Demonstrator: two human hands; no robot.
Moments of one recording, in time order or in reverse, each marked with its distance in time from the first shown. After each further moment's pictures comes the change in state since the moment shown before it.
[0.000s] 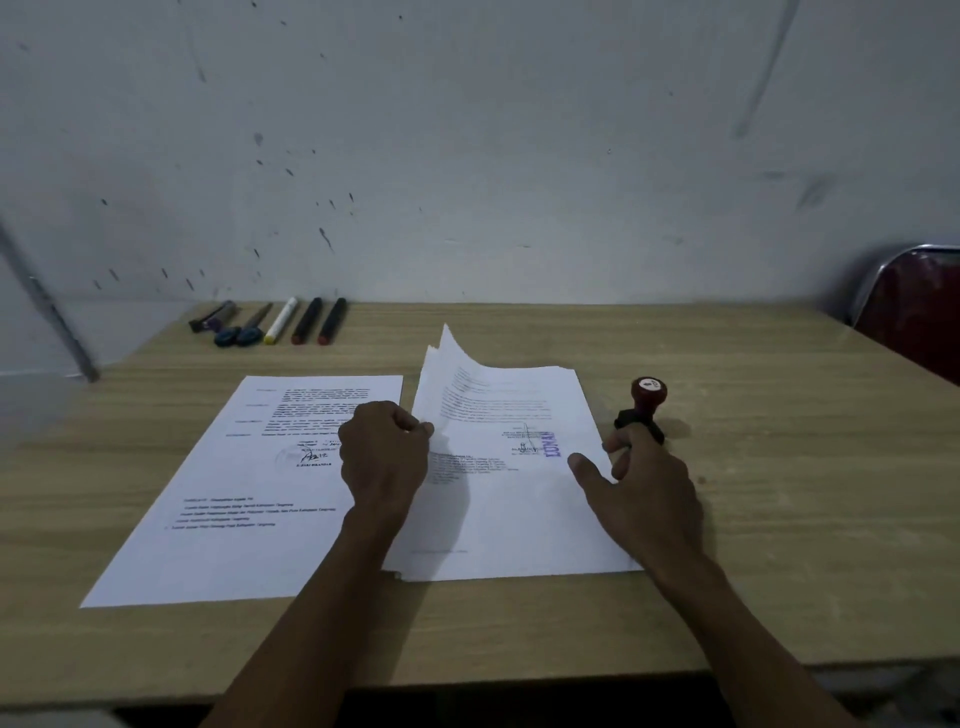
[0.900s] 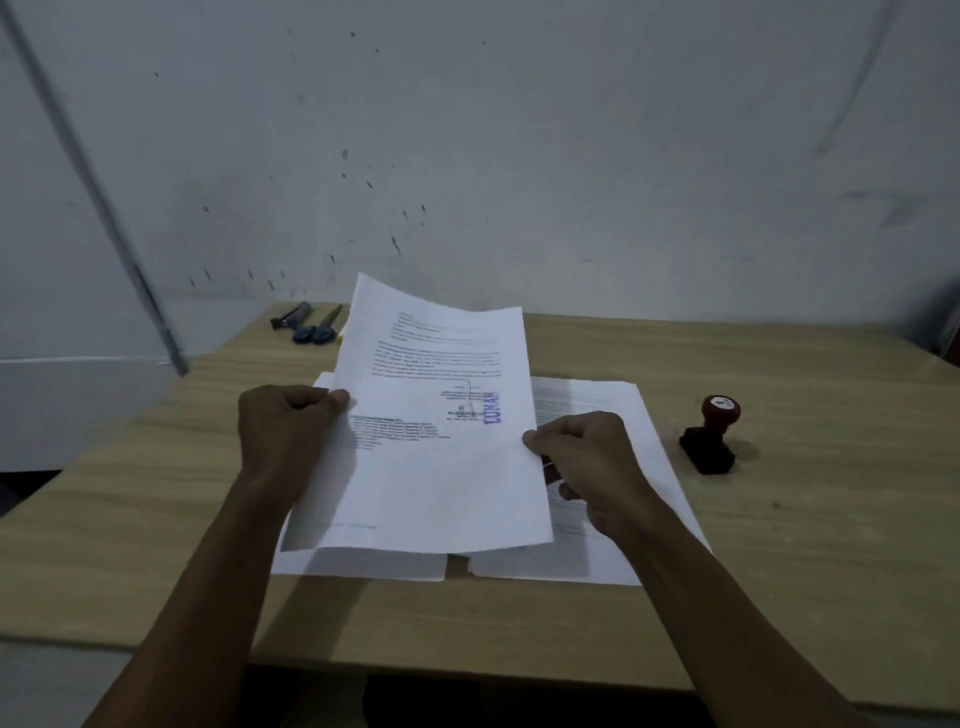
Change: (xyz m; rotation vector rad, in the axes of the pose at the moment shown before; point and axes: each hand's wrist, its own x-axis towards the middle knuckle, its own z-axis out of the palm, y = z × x) left_hand 0.055 -0.053 -0.122 -0.264 0.092 0.014; right_hand -0.008 -0.098 0.028 0.602 -0.430 0.131
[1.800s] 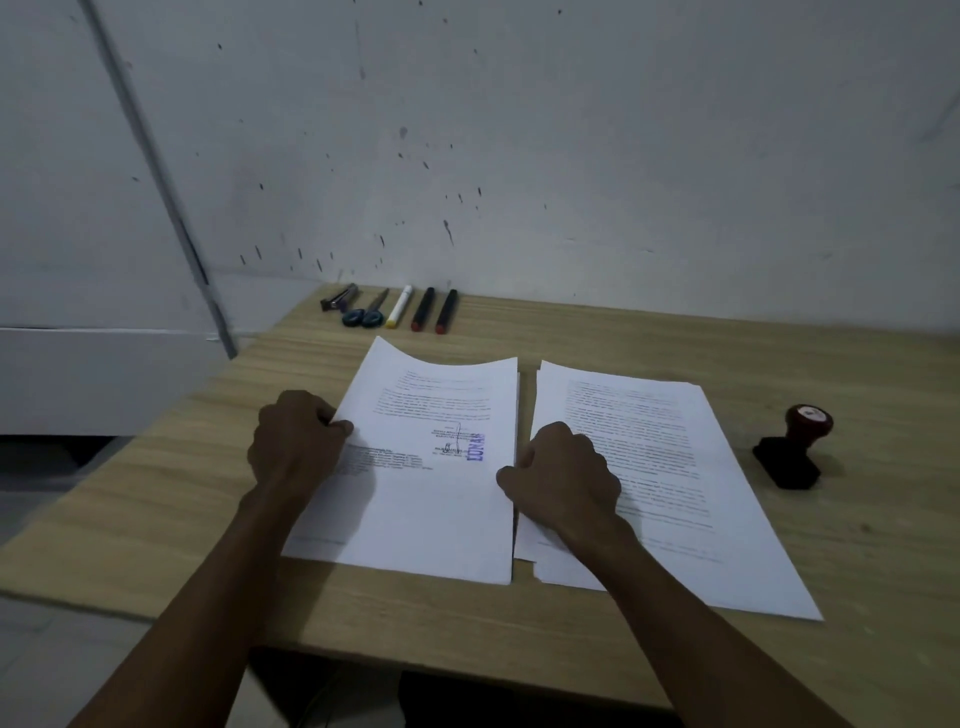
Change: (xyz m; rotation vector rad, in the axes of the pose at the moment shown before) left_hand 0.042 -0.061 -0.034 0.582 0.020 -0.023; right_hand 0.002 0.002 0.091 -0.833 0.022 -0.072
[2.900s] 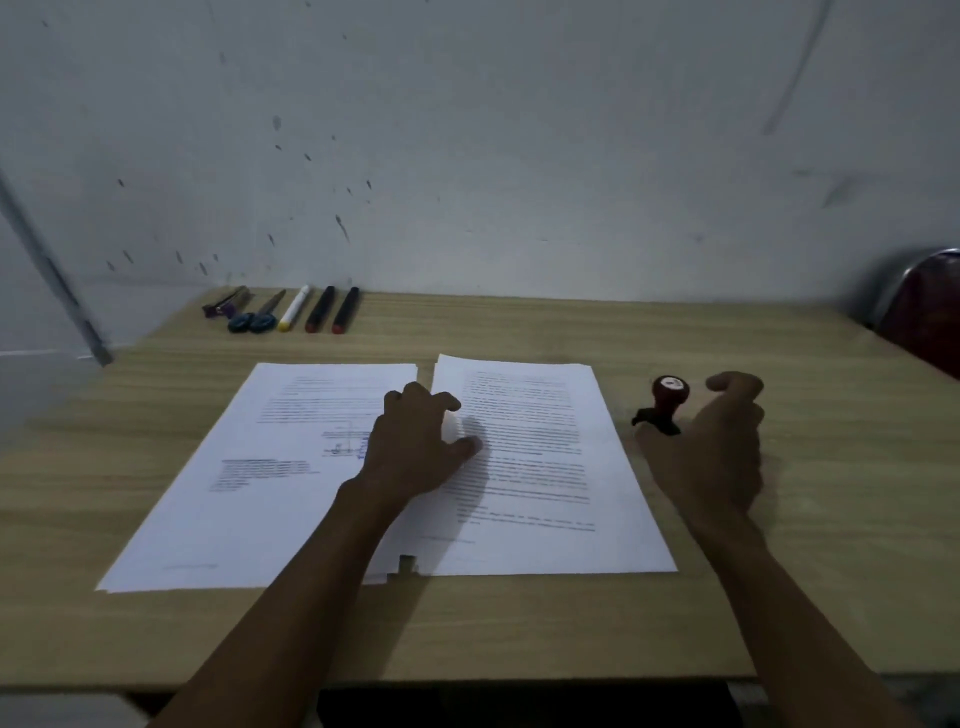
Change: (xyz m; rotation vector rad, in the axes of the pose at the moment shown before) left_hand -0.091 0.136 0.094 0.078 -0.402 0.576; right_hand 0.011 0.166 -0.092 0.253 0.725 0.222
